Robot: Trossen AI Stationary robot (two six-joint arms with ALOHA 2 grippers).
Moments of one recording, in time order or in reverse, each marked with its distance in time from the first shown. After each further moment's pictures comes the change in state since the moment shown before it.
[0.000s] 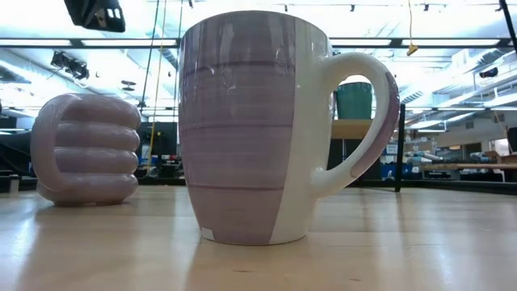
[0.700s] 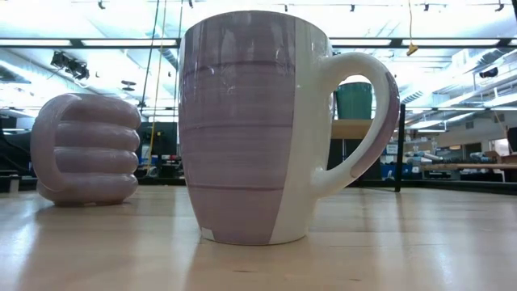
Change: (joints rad) left arm -0.278 0.138 -0.002 0.157 0.027 -0.945; right arm 0.142 0.001 -0.136 0.086 0.029 -0.072
